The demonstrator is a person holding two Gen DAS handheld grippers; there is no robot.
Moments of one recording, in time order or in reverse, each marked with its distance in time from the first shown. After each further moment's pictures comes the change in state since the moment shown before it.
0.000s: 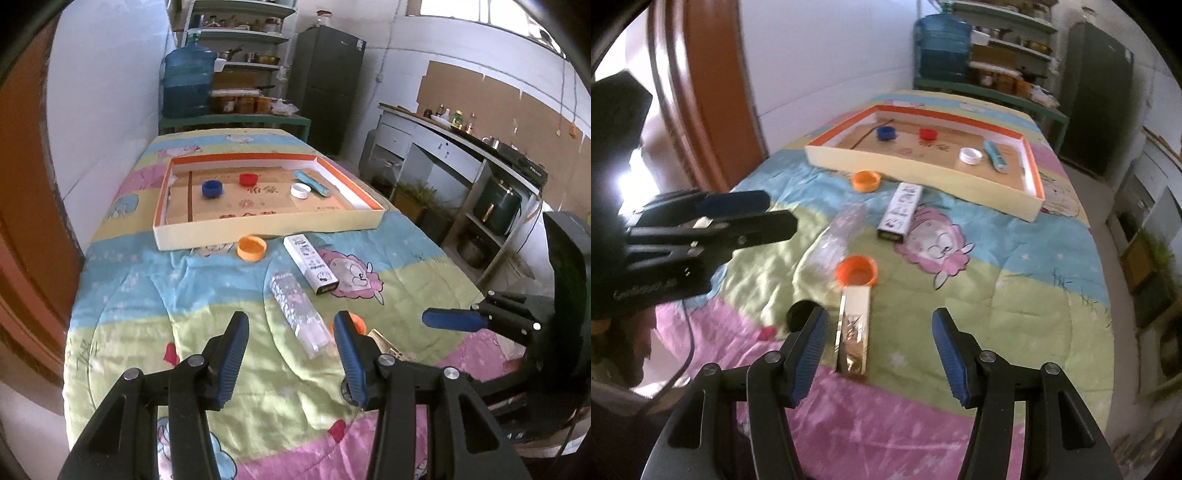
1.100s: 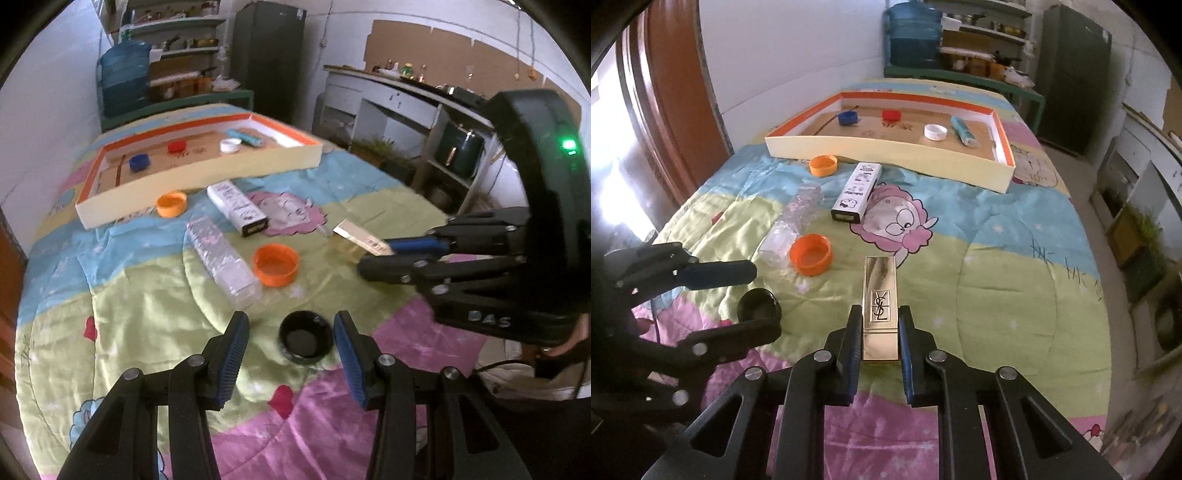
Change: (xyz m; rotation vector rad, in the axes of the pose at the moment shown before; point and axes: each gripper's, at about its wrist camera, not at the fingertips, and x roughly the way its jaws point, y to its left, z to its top) left arm 0.034 -0.039 -0.038 0.185 0.109 -0.107; right arm 0.015 -0.028 -0.011 0.097 0.030 -0.062
